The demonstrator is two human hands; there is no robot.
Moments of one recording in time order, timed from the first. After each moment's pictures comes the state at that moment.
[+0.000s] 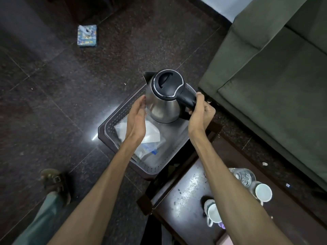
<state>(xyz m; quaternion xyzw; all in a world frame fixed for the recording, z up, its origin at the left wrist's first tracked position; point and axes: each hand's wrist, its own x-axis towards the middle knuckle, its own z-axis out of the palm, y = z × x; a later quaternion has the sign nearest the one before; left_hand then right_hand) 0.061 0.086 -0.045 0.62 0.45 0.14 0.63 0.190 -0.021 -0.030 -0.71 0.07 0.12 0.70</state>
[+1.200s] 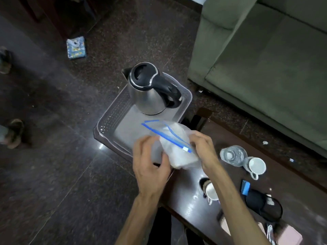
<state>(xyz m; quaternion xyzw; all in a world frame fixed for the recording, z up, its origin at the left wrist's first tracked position) -0.012 -0.080 0.009 0.80 0.37 0.27 0.39 0.127 -0.172 -0.019 -0.71 0.10 0.40 0.57</state>
